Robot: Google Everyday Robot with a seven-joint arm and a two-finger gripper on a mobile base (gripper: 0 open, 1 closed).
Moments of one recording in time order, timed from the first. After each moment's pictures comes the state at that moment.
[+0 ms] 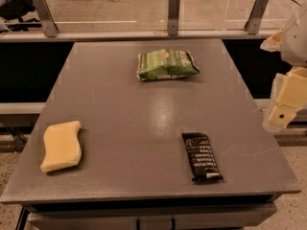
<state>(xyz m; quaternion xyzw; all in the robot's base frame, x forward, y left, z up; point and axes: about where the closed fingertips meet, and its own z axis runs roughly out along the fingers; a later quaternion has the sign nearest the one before) 0.438 -0.217 0.977 -0.60 0.78 -0.03 0.16</state>
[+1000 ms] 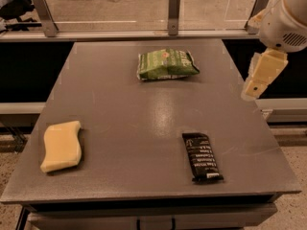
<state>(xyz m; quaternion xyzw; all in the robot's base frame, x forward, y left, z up) 0.521 -0.217 0.978 -0.60 0.76 -0.10 0.22</state>
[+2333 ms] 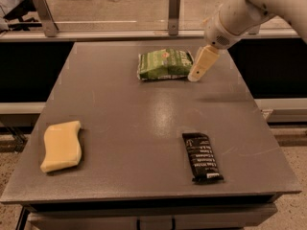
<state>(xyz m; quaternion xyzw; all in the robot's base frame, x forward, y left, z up) 0.672 -0.138 0.913 -0.60 0.73 -0.02 0.32</state>
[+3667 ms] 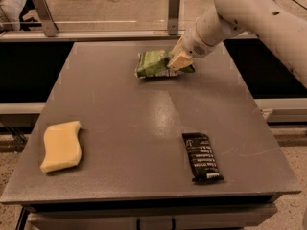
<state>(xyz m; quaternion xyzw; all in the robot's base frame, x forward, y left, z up) 0.695 -0.081 0.877 -0.62 0.71 0.03 0.34</state>
